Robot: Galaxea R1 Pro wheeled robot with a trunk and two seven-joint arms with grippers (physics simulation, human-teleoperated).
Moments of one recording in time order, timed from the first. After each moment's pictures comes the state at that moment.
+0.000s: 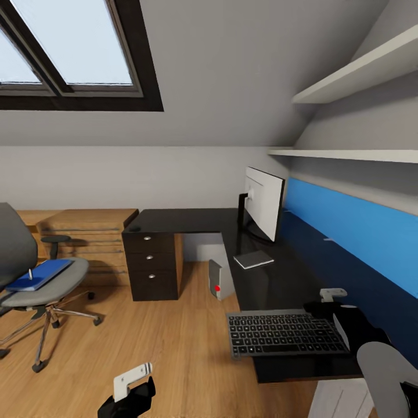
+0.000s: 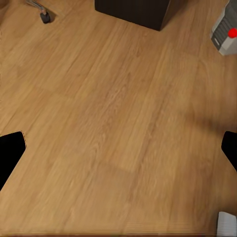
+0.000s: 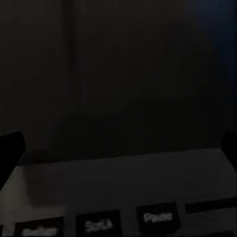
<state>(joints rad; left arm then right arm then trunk) 0.11 -0.02 -0.32 -1.56 0.48 0.37 0.75 -0.78 -0.21 -0.40 -0.43 0.42 0.27 0.22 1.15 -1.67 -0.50</state>
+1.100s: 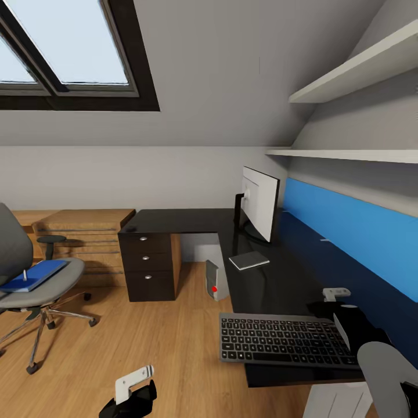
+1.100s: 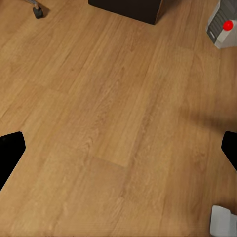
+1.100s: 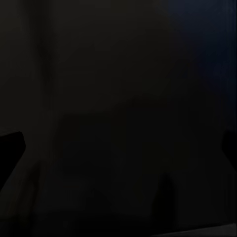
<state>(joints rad) 0.11 -0.02 -0.33 -1.54 0.48 0.37 0.75 -0.78 -0.21 -0.40 -0.43 0.42 0.27 0.16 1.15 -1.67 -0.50</state>
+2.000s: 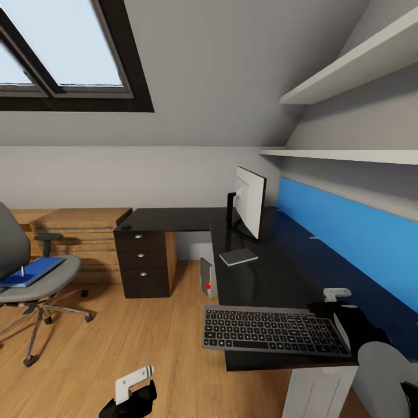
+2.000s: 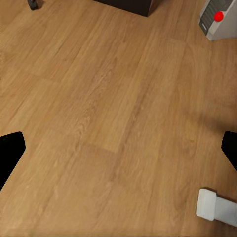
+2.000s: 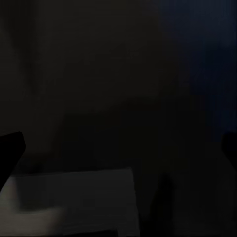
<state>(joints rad) 0.11 -0.02 -0.33 -1.54 0.48 0.37 0.75 -0.78 -0.21 -0.40 -0.43 0.42 0.27 0.16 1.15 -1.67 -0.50</state>
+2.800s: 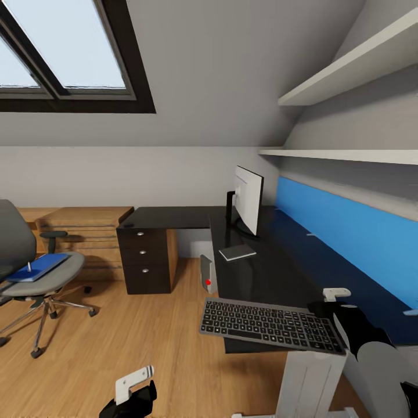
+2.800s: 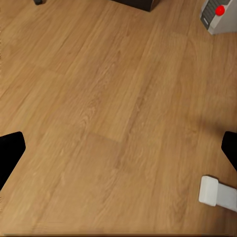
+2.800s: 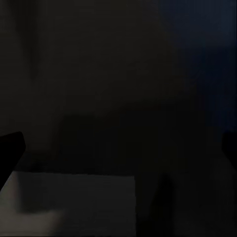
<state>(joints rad) 0.11 -0.02 -0.33 -1.54 0.48 0.37 0.75 -0.78 -0.21 -0.40 -0.43 0.42 0.27 0.16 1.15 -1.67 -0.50</state>
